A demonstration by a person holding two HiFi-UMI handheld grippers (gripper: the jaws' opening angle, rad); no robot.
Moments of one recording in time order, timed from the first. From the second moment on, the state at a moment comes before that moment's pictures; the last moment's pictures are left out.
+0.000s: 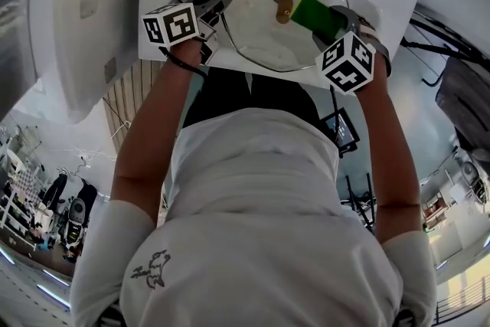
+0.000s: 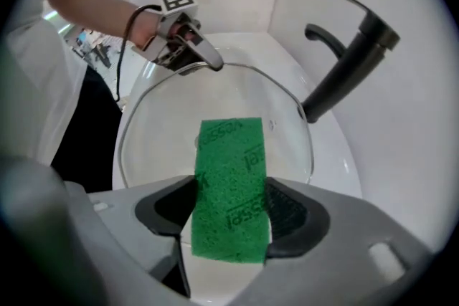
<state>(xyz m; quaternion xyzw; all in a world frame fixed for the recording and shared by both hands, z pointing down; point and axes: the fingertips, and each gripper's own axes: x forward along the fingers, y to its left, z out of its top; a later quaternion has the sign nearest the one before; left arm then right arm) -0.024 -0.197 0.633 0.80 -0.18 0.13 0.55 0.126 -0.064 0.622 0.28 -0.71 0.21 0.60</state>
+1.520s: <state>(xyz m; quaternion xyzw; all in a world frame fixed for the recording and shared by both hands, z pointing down) -0.020 -0.193 0.633 0.80 -0.16 0.15 0.56 0.072 -0.077 0.630 0.20 -0.78 0.17 0.58</state>
